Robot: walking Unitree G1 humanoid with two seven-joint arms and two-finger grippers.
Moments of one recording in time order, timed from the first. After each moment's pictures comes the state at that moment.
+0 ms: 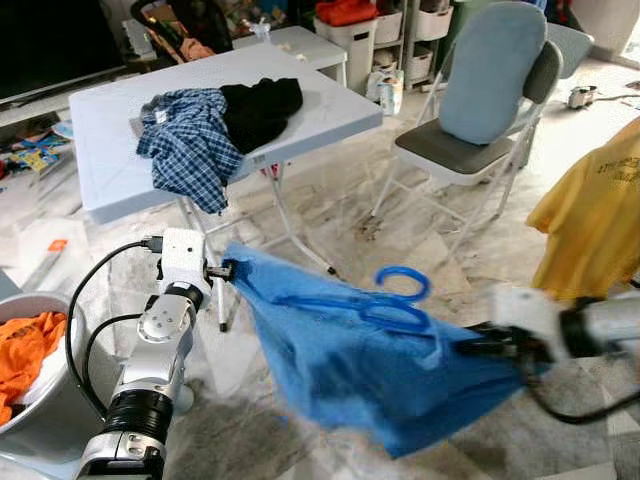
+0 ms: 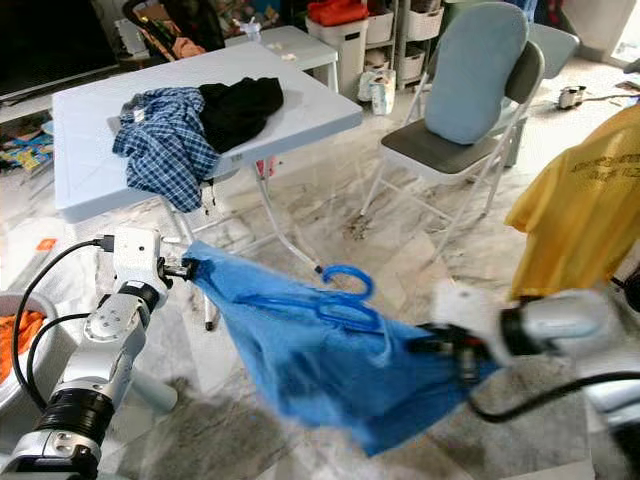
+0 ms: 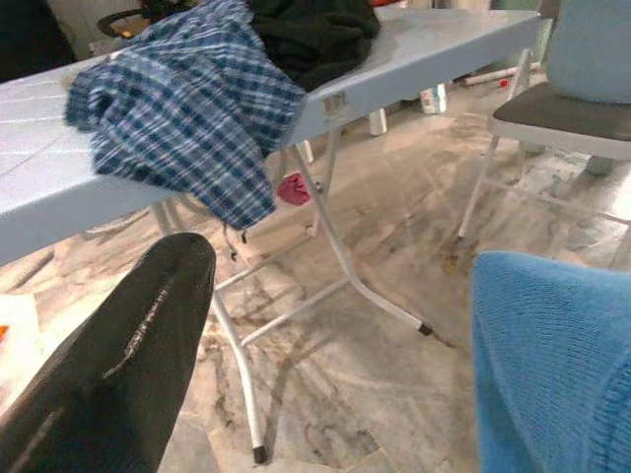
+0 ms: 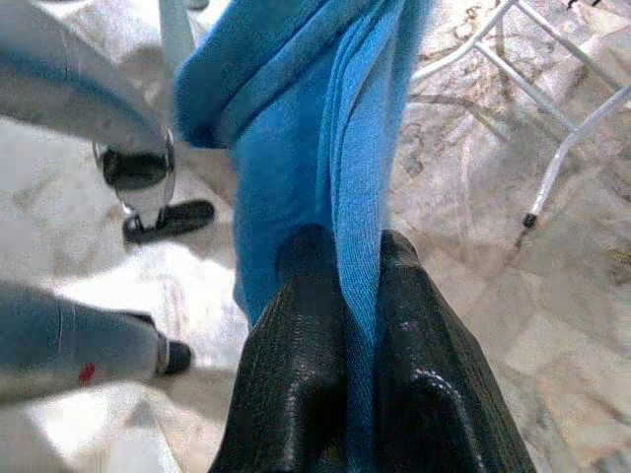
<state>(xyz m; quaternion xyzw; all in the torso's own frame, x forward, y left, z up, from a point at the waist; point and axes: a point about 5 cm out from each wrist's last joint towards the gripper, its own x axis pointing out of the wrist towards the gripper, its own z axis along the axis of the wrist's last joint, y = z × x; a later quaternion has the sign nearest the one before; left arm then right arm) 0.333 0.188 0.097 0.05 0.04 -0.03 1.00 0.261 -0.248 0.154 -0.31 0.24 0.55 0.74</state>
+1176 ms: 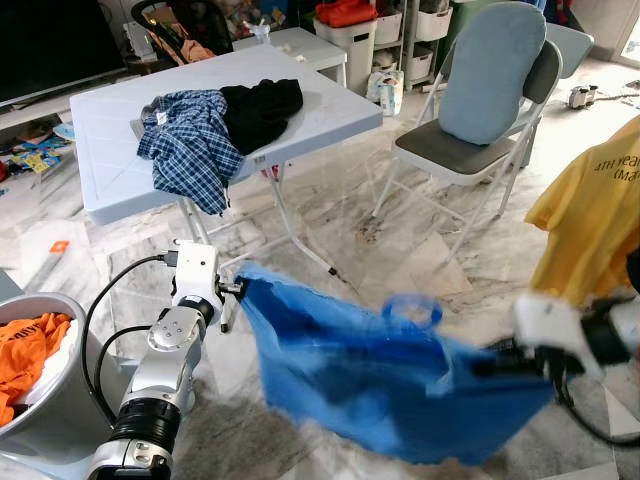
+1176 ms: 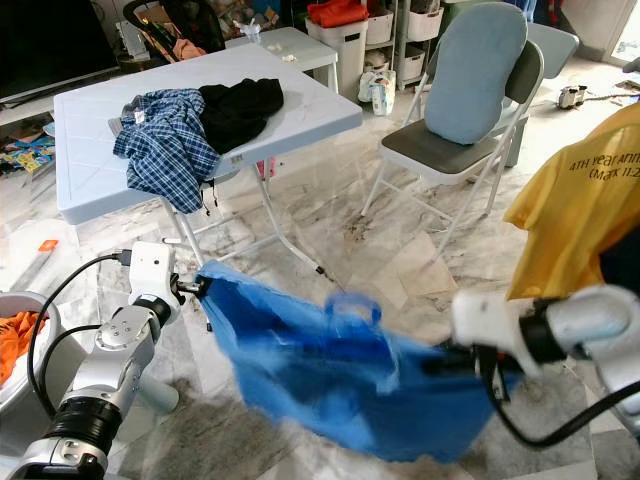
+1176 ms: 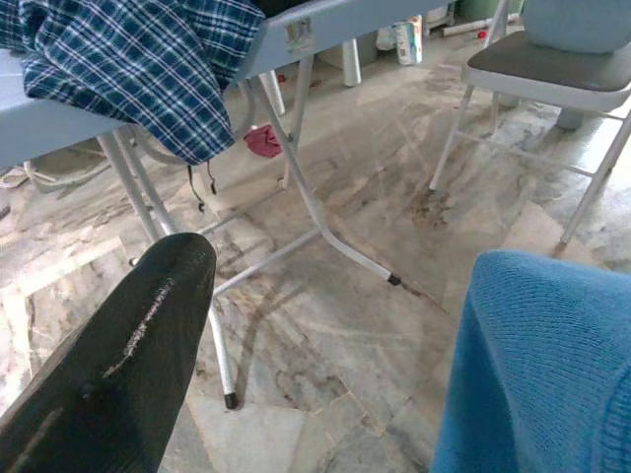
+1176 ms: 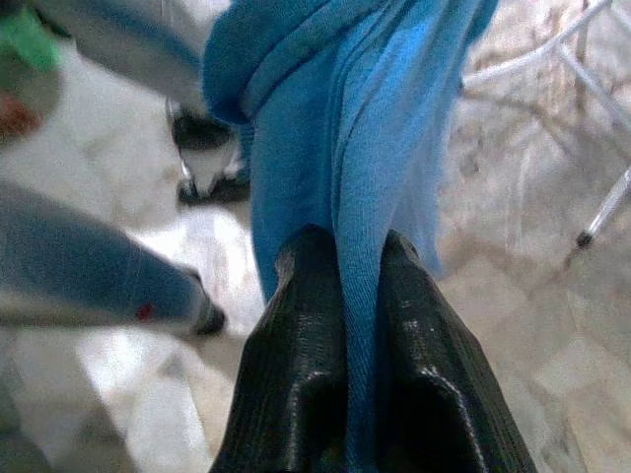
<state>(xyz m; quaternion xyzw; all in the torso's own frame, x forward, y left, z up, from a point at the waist) 0.326 0.179 0.077 0.04 0.09 -0.06 0.99 0.250 -0.258 0.152 -0.33 0.25 0.60 0.69</state>
